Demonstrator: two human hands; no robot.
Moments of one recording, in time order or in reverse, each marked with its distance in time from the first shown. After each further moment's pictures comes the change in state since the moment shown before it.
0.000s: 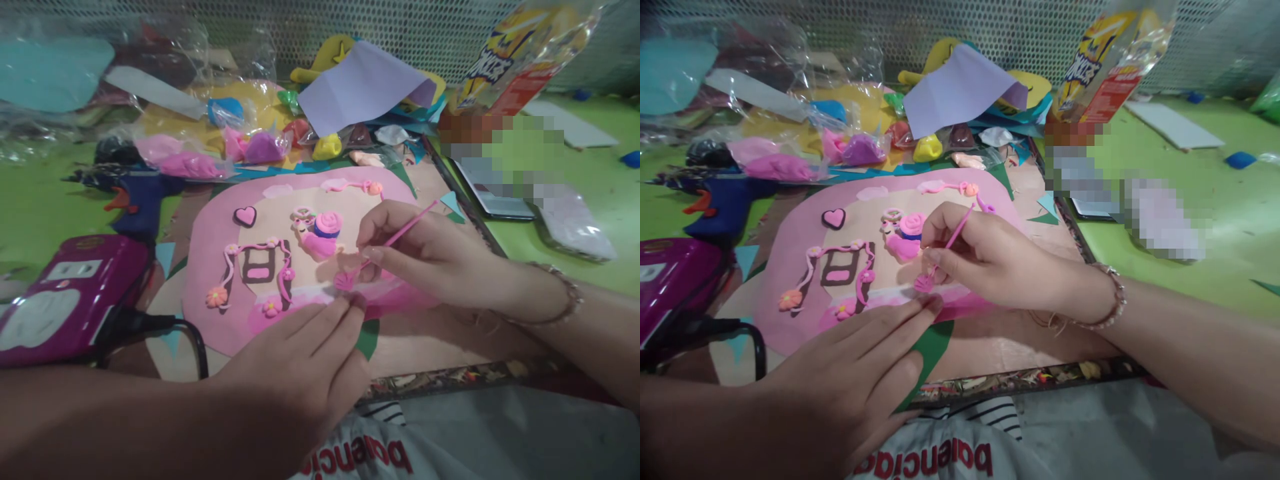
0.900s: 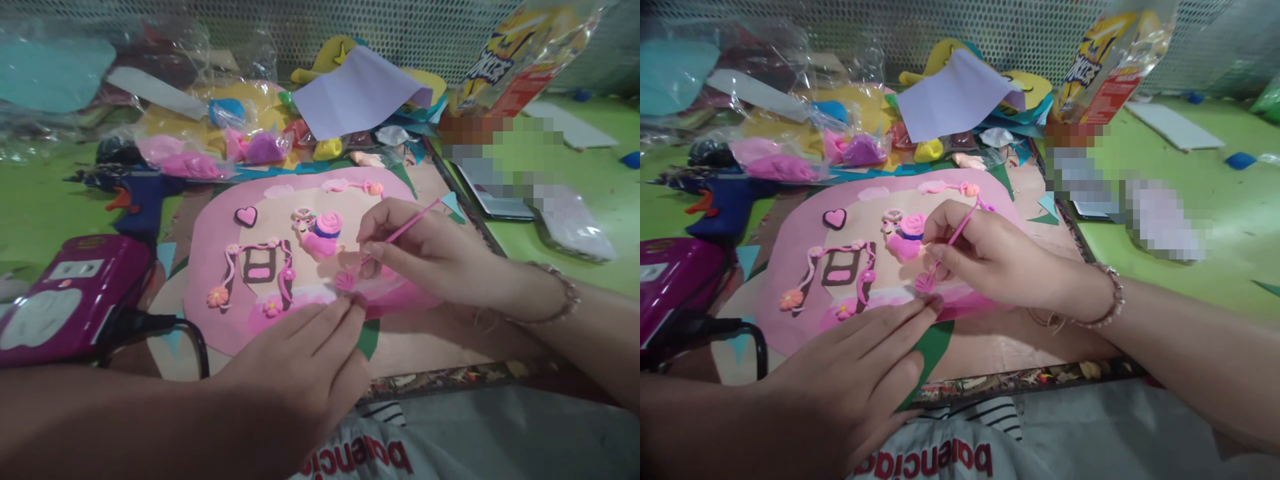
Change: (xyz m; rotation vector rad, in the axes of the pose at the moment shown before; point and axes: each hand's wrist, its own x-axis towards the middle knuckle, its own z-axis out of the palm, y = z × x) left_hand 0.000 -0.001 0.001 0.012 0.003 0.012; right_hand -0.001 0.000 0.001 -0.006 0.001 0.010
